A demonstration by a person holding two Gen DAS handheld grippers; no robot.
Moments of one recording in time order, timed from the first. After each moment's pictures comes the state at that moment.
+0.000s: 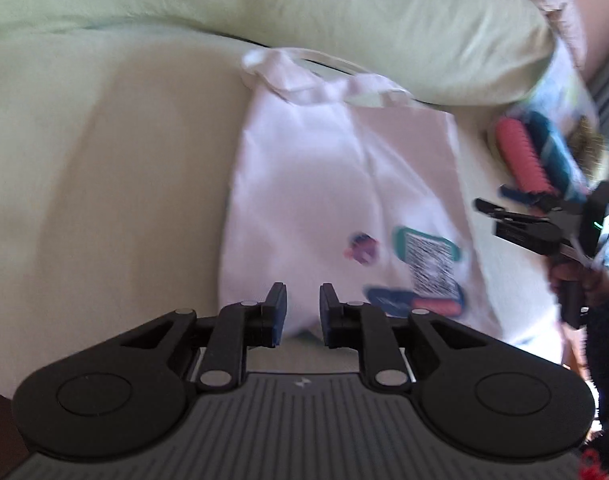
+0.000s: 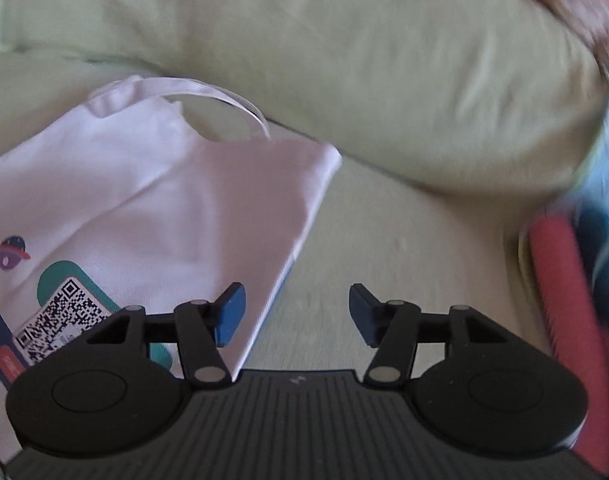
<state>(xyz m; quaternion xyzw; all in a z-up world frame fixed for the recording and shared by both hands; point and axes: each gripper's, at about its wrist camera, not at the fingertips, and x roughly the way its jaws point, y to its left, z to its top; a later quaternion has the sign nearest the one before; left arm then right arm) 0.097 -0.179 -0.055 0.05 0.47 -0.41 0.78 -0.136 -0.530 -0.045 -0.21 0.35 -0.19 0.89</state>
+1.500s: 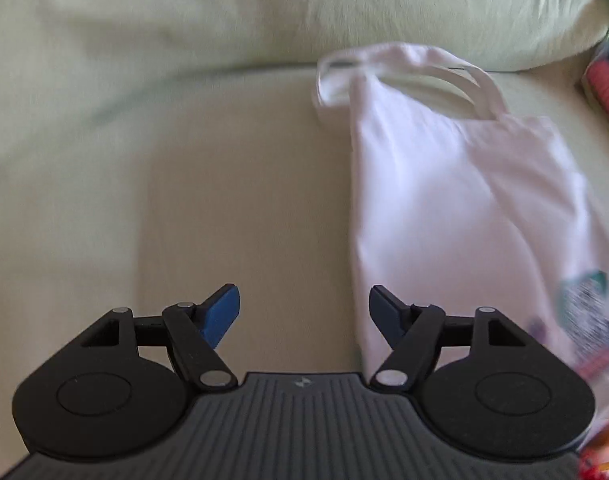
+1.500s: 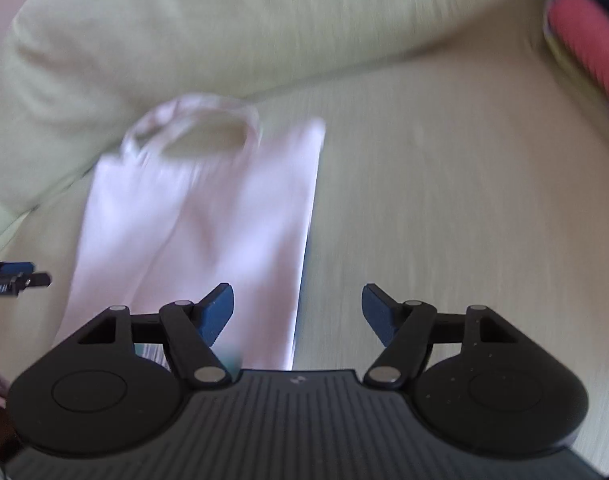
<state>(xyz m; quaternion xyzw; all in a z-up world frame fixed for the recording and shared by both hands) 0.193 -0.200 -0.078 0.15 0.48 -0.37 0.78 -0.199 -0.562 -0.039 0.30 0.38 -0.16 0.86</state>
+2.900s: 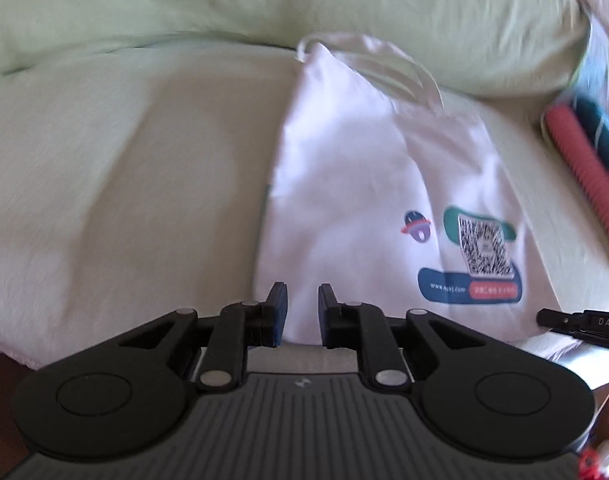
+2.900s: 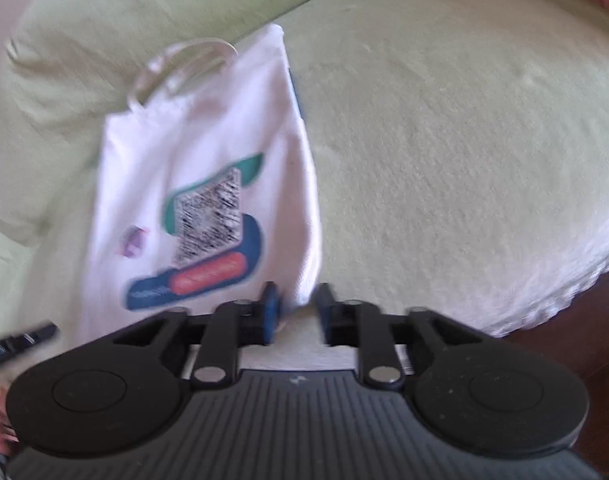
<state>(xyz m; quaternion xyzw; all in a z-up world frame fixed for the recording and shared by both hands) 0.058 -0.172 -0.092 0.14 0.45 -0.33 0.82 -0.260 -0.451 -0.076 0.35 0.35 -0.25 0.83</state>
